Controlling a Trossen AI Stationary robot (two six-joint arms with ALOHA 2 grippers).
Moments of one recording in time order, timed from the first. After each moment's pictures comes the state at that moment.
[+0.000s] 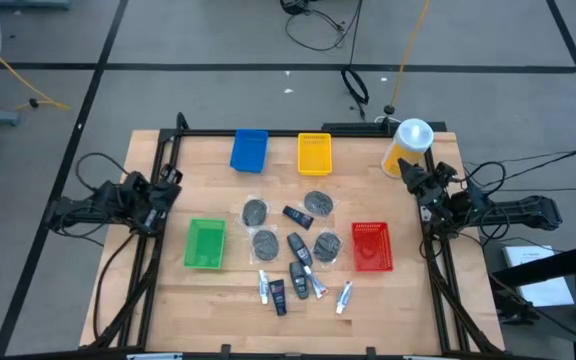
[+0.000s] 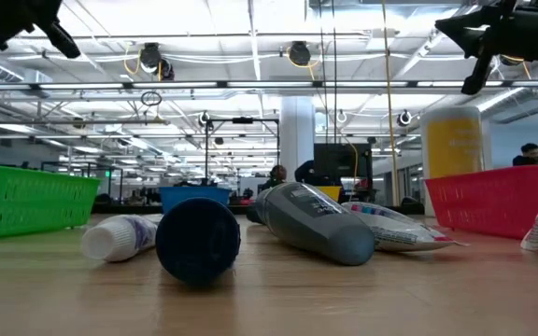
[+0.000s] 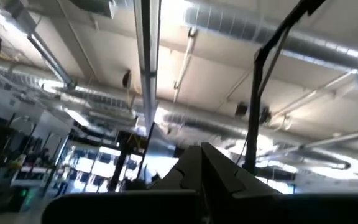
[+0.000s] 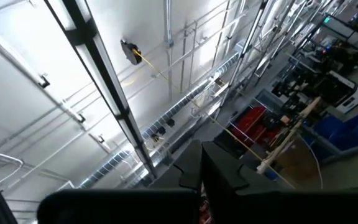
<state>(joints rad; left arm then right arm) -0.03 0.01 0.02 0.72 -0.01 -0.24 0.01 0.25 0.02 0.89 0.55 0.59</state>
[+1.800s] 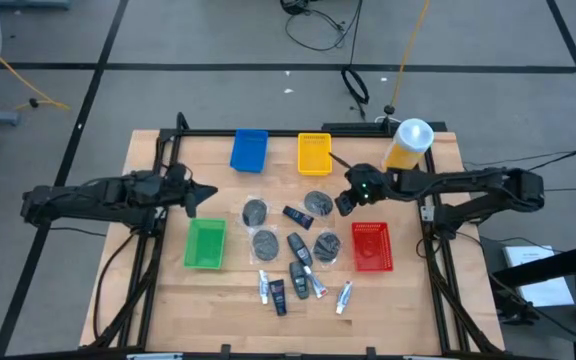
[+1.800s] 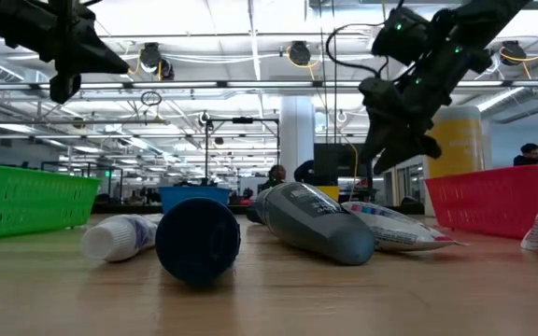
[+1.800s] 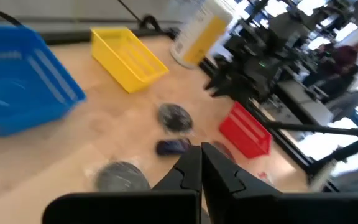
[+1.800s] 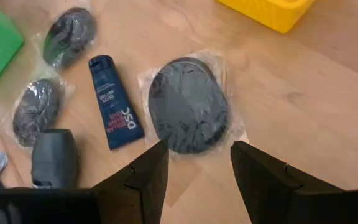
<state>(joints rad) 0.04 0.45 0.47 -0.33 -0.21 -0.74 -0.26 1.28 0.66 -0.23 -0.01 0.68</state>
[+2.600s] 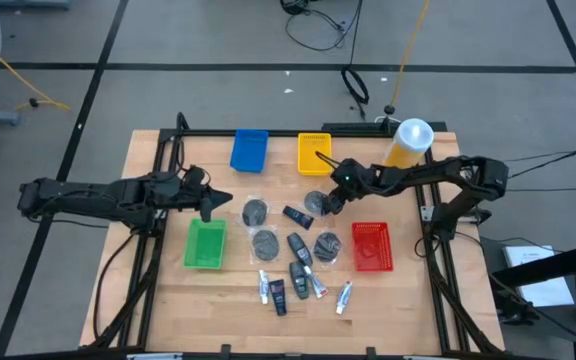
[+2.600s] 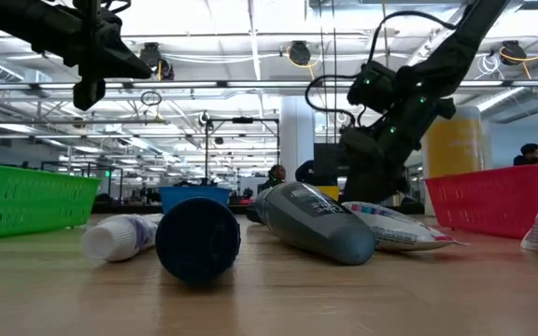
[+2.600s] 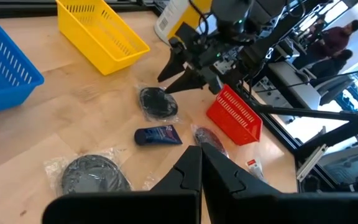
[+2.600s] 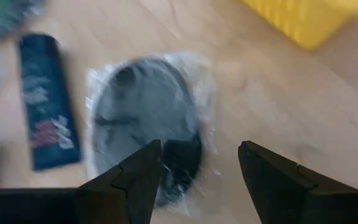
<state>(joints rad) 0.04 0.65 0.47 -0.15 -0.13 -0.75 -0.38 1.59 0.66 0.02 -0.10 0.42</state>
